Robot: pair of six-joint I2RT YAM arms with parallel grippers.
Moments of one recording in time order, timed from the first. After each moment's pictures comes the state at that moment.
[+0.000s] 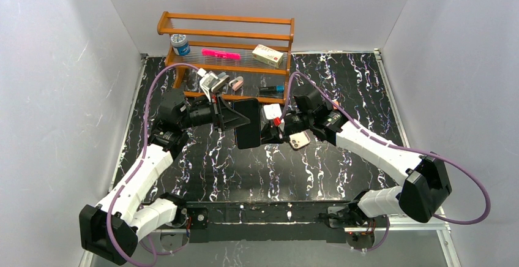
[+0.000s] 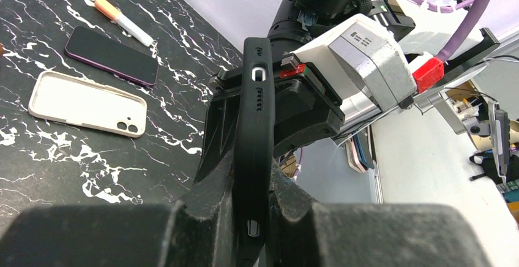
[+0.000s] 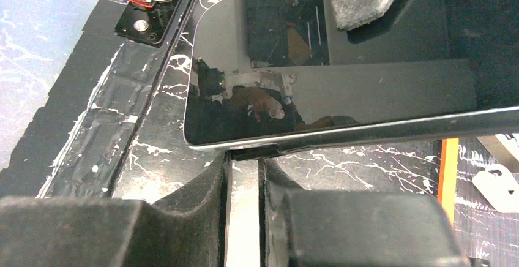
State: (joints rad) left arm -0.37 1.00 0.82 0.14 0.96 -0.67; right arm 0.77 1.33 1.04 -0.25 -0.94 -0.64
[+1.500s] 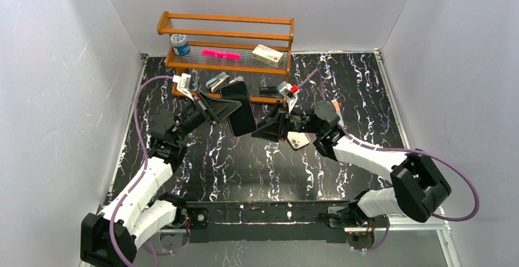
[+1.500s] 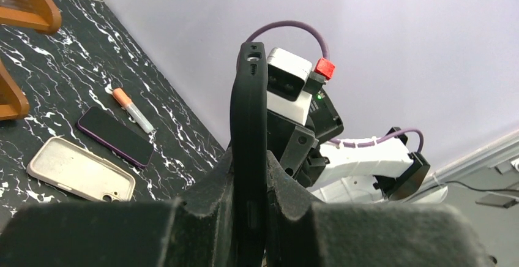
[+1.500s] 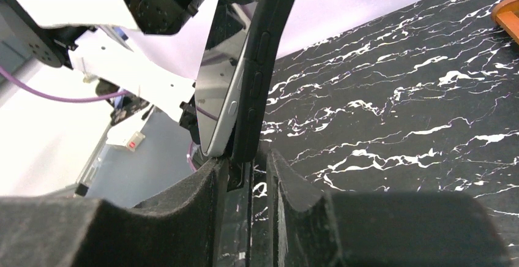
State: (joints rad) left arm -0.35 0.91 0.61 0.59 0.65 -1.05; right arm 0.73 1.33 0.71 0.82 -0.84 0.61
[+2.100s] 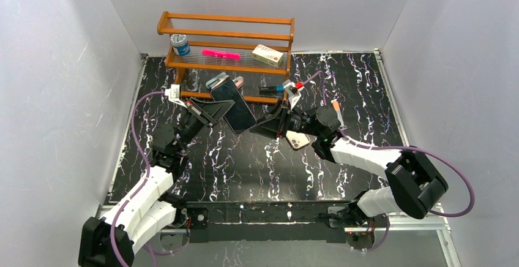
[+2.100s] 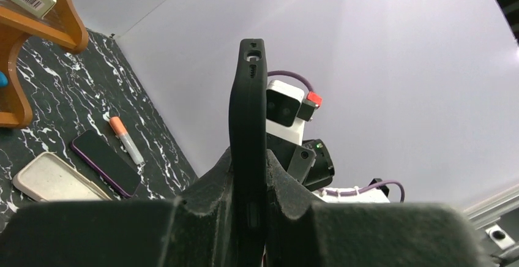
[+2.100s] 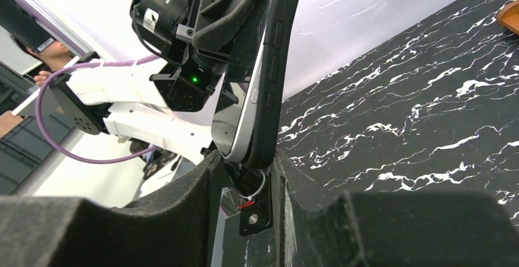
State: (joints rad) left arm -0.37 0.85 0.46 0.74 0.42 -1.20; right arm 0.74 1.36 0.66 1.00 -0.72 0.83
